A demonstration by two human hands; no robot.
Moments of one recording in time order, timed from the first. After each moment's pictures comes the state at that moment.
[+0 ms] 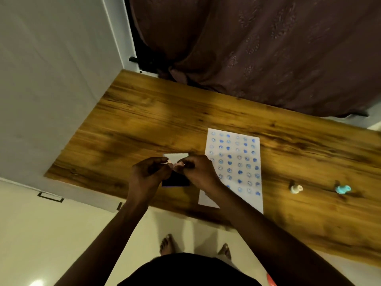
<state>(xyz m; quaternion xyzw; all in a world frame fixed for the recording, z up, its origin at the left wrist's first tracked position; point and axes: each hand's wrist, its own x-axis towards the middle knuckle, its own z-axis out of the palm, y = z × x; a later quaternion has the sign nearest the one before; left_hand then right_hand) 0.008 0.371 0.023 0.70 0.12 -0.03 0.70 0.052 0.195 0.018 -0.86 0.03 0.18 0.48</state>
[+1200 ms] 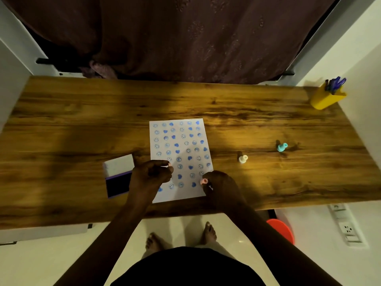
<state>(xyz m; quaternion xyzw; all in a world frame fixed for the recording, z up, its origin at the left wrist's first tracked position) 0.016 0.230 0.011 0.72 0.09 -0.16 0.67 -0.055 0.005 -0.009 -0.96 0.09 0.12 0.23</state>
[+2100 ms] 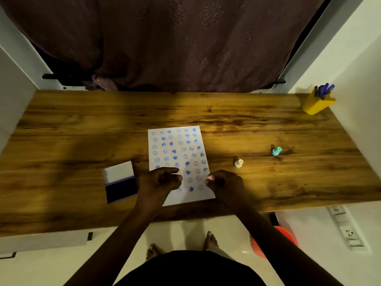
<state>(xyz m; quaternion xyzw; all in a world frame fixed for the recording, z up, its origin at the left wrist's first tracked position) 0.003 0.209 0.019 0.71 0.05 -0.19 0.68 -0.061 -0.011 0.010 -0.92 0.20 0.03 0.35</state>
